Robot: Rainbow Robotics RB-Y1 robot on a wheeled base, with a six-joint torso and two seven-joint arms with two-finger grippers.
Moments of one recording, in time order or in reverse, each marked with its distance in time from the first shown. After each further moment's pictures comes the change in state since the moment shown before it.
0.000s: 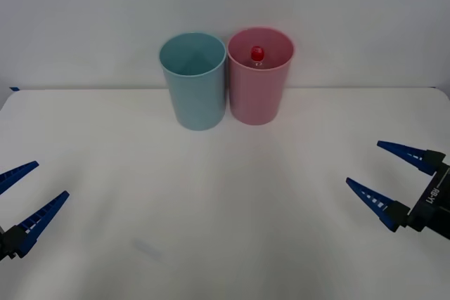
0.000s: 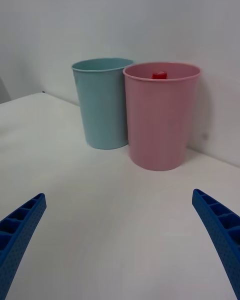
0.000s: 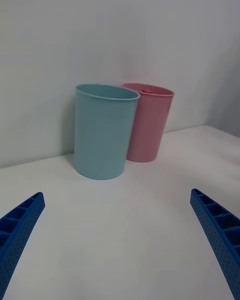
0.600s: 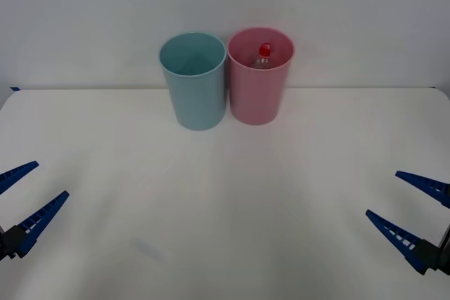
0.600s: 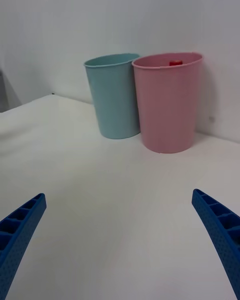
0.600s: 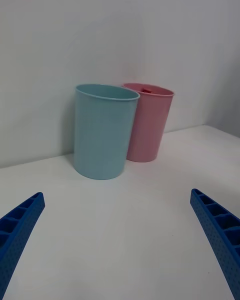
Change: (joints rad) right arm 0.154 0.121 -0.144 -0.006 0.033 -0.195 -0.021; left arm 0.000 0.000 0.000 0.000 0.000 0.000 0.000
